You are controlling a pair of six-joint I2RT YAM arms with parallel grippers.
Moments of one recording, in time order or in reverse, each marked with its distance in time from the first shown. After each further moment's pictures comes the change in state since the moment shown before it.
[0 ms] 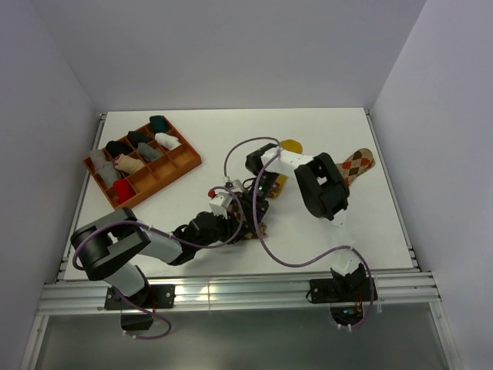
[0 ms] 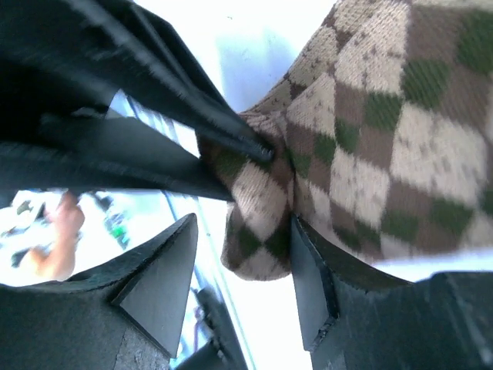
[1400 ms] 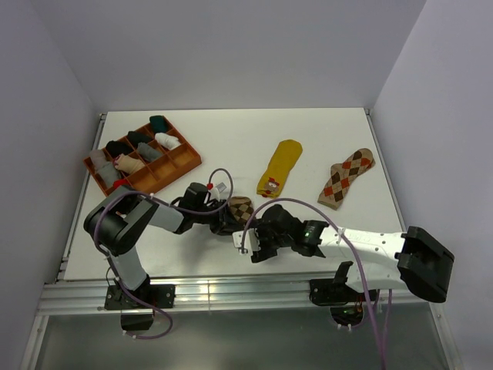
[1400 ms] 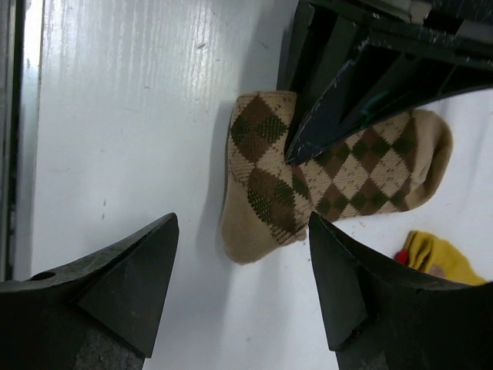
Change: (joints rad) left arm 0.359 0.182 0.211 -0.350 0.737 -0.305; right arm 0.427 -1.071 -1.078 1.147 0.650 -0.119
